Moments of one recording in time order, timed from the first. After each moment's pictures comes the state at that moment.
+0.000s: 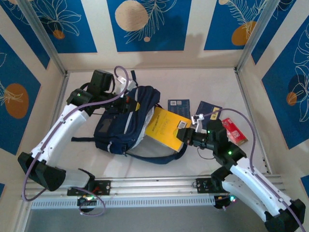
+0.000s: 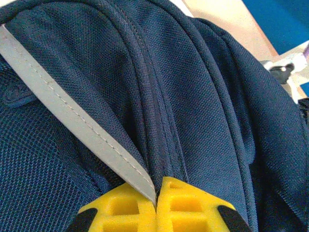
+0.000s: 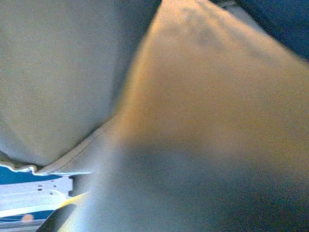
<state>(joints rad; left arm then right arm) -0.47 1.35 1.49 -0.93 0.62 -0.13 0.55 0.63 0.49 -0.26 -0.48 0.96</state>
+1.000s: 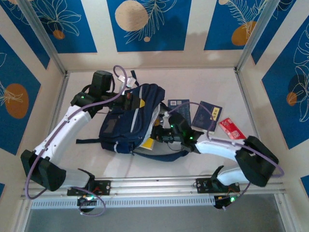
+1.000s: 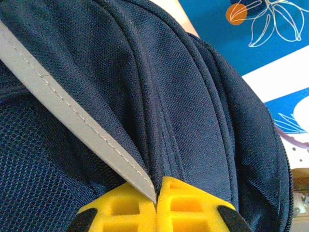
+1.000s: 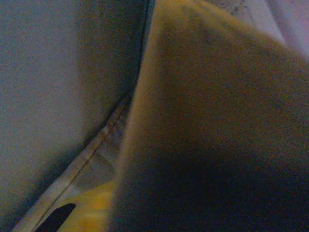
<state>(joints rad) -0.44 1.35 1.36 -0.66 0.81 -0.35 0.83 1.41 0.63 0.32 -0.38 1.06</state>
